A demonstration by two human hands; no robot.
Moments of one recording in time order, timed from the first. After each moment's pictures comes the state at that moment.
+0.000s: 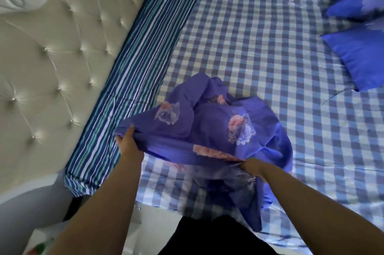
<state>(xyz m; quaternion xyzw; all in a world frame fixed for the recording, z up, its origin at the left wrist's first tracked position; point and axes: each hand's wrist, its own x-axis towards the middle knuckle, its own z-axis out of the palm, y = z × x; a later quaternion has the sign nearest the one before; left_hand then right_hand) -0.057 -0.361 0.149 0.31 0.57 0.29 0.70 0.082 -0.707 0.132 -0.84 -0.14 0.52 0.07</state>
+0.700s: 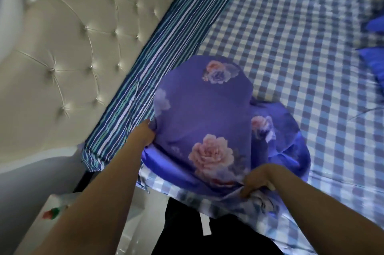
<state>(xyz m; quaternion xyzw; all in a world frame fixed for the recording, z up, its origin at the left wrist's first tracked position) -0.106 -0.330 0.179 0.81 0.49 -0.16 0.29 0.047 -0.671 0.151 -0.65 -0.20 0.73 -0.05</state>
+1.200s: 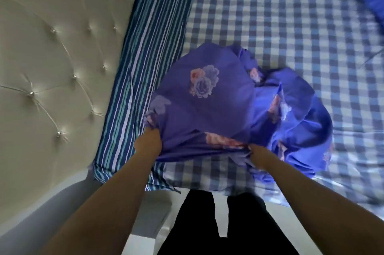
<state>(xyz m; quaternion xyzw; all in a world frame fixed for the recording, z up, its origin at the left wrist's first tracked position) -0.132 -0.244 0.121 0.90 0.31 -0.31 0.06 -0.020 -0.586 0.070 -0.88 -0.15 0.45 0.06</state>
